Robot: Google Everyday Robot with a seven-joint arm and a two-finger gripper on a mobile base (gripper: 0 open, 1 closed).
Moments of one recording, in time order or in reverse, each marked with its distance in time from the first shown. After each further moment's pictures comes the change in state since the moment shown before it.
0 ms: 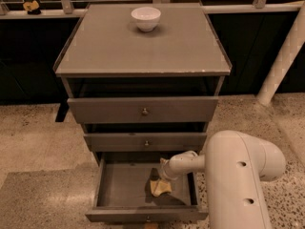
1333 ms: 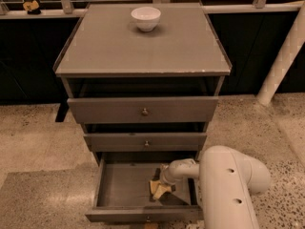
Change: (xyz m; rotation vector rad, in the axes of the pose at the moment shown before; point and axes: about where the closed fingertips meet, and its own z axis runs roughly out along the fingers) arm 0.034 -0.002 0.074 -0.013 -0.013 0.039
